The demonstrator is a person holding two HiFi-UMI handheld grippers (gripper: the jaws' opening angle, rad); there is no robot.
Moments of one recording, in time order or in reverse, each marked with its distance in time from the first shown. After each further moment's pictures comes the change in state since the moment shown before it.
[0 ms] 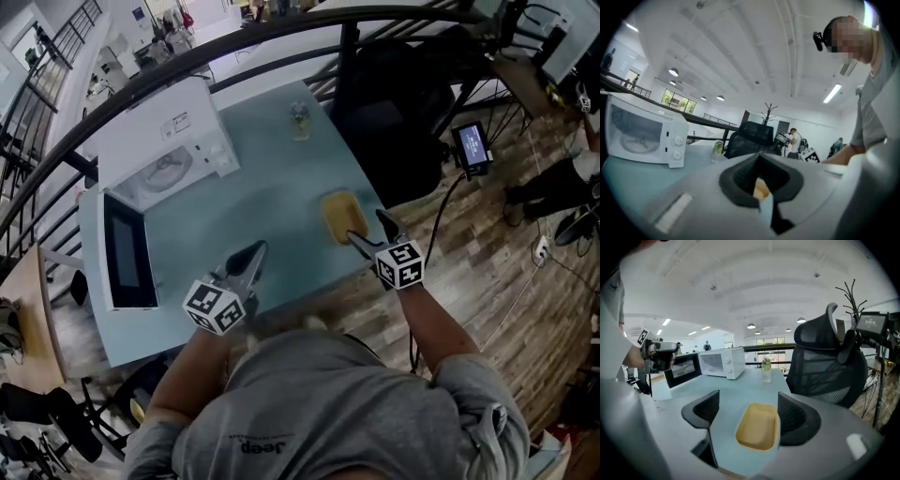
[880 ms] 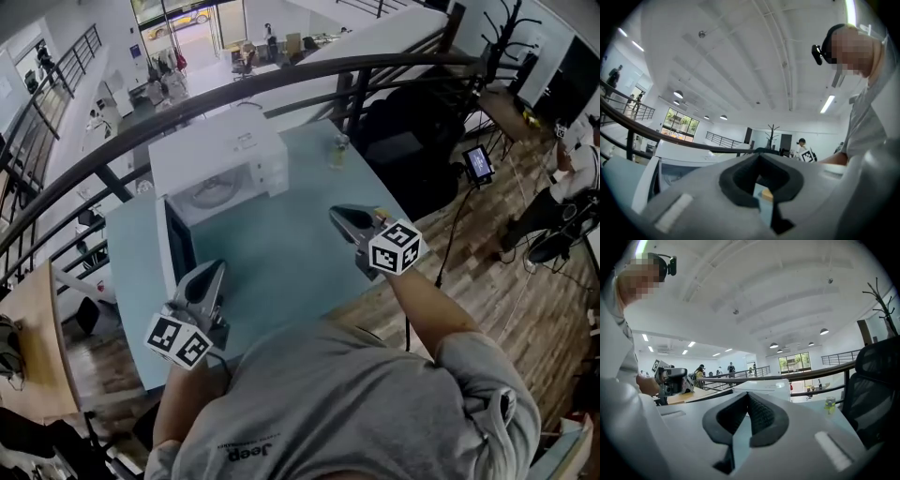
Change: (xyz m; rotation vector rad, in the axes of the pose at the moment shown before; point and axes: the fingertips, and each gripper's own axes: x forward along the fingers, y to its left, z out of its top) left arm -0.289 0.091 0.146 0.080 -0.200 0.045; right arm 0.056 0.277 0.201 -0.028 -0.266 0.297
